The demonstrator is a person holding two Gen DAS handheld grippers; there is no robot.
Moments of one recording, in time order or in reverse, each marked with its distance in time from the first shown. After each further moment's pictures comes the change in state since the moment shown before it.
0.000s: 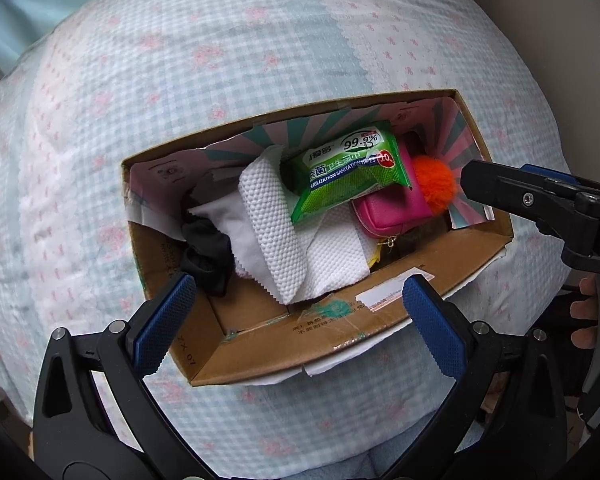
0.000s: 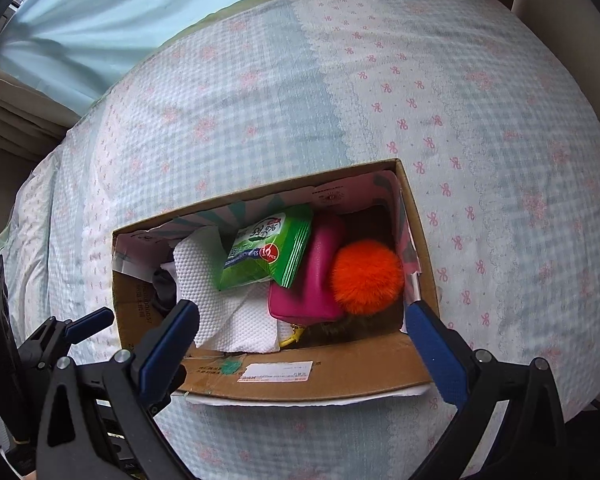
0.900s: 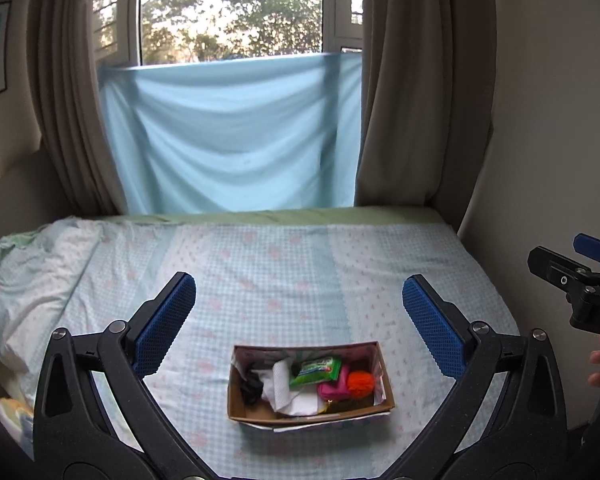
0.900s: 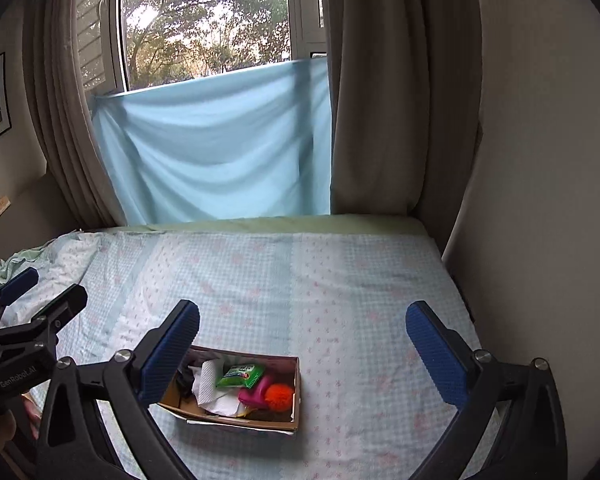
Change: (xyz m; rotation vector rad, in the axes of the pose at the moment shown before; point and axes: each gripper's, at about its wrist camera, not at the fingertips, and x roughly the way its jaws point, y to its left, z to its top) left arm -0.361 -0.117 -0.059 -0.180 -0.841 0.243; right arm -0.363 -0.006 -0.056 -0.258 -0.699 -0.105
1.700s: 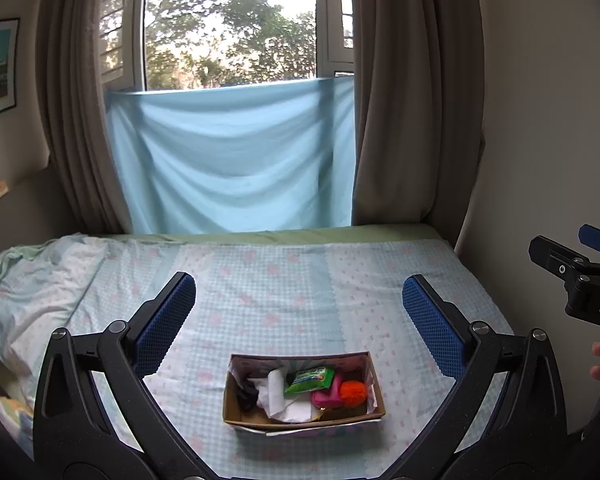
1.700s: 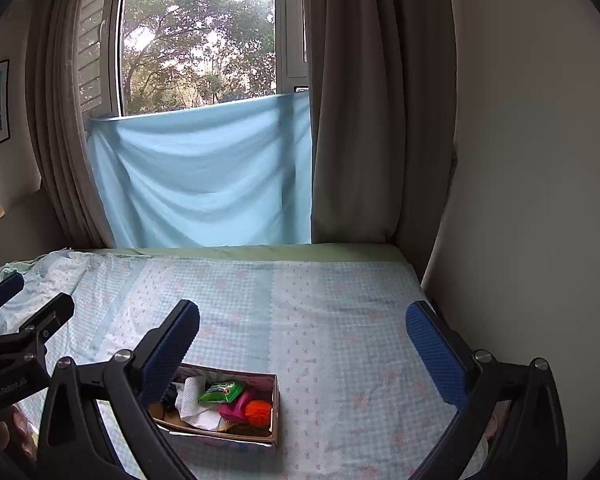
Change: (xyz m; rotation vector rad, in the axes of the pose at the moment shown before) left arm -0.042 -0.029 -0.015 0.014 -0.094 0.021; right arm -0.032 -0.018 -0.013 -0.007 -0.112 -0.044
